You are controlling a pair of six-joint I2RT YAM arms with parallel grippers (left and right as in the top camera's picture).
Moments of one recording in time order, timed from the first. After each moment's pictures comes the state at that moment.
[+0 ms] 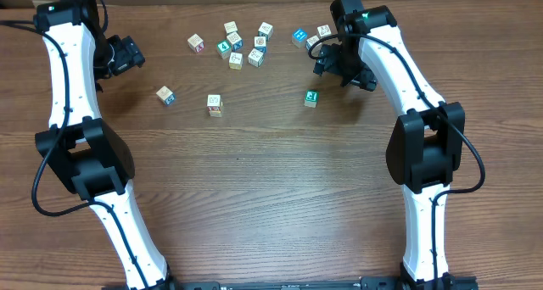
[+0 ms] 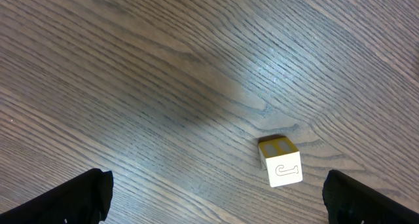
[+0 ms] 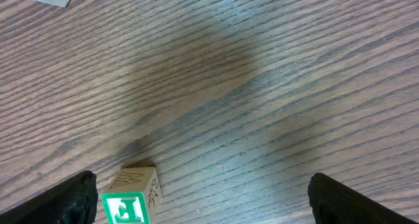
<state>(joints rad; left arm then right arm) 0.24 2.37 2.36 -1.38 -0.03 -0.37 0.25 2.36 2.17 -1.22 0.05 0.59</state>
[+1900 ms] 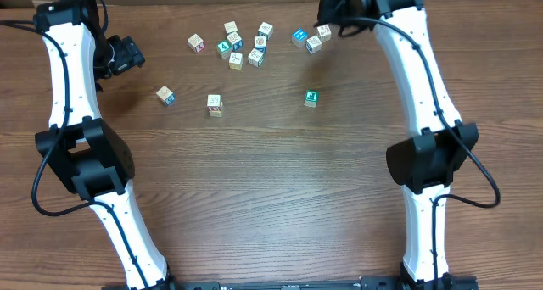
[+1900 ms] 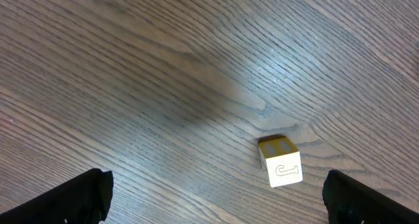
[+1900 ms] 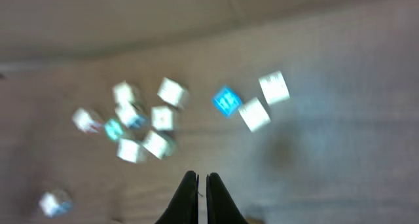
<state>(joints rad) 0.24 2.37 2.36 -1.38 -0.03 -0.37 0.24 2.36 2.61 -1.15 -0.12 0.42</state>
